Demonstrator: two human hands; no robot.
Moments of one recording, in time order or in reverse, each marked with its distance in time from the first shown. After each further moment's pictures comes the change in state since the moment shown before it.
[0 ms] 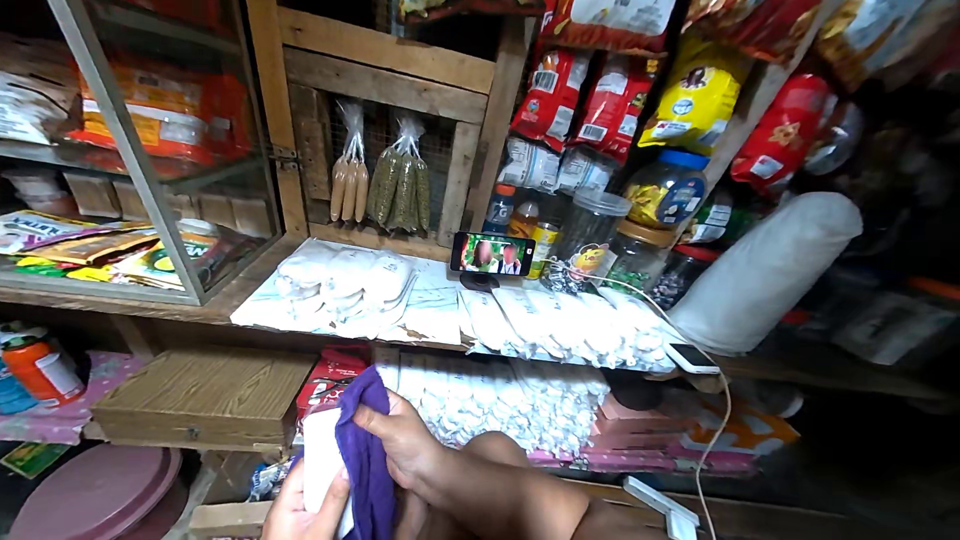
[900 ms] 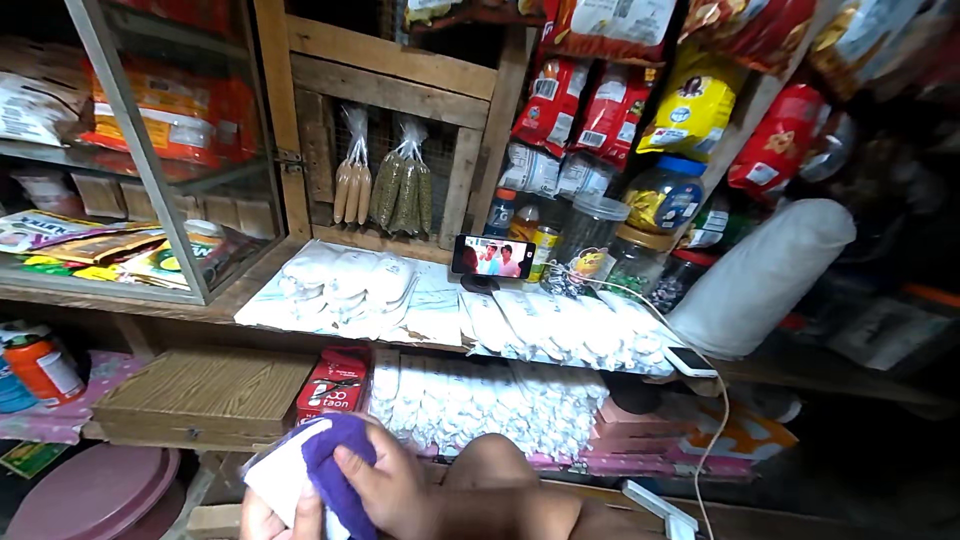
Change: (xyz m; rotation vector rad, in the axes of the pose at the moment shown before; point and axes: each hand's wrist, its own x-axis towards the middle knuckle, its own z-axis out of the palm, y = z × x) left_hand 0.002 -0.008 0.003 -0.120 0.188 0.430; right_hand -0.025 0.033 0.005 -0.426 -0.143 -0.480
